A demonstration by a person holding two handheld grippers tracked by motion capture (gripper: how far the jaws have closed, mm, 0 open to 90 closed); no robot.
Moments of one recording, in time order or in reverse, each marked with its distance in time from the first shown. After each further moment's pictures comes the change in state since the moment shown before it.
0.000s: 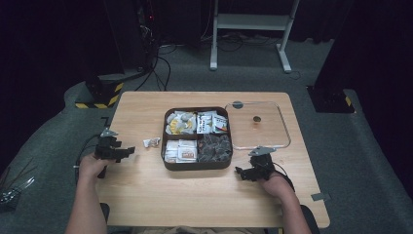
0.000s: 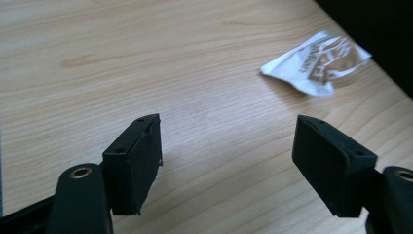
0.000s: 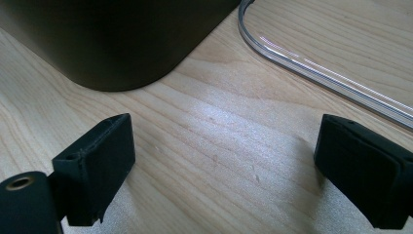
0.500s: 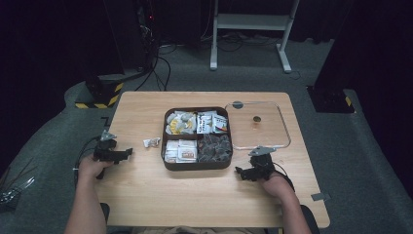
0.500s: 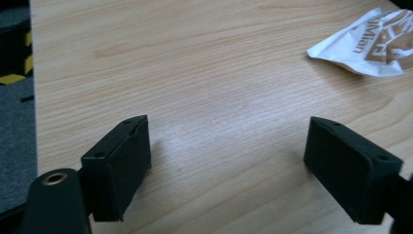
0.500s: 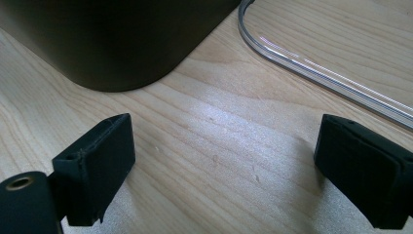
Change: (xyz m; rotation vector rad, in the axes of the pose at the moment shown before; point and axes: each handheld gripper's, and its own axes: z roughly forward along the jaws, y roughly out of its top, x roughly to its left) left arm 0.010 -0.013 0.010 -0.042 0.076 0.033; right arm 0.000 0.000 0.000 -0.001 0.001 0.001
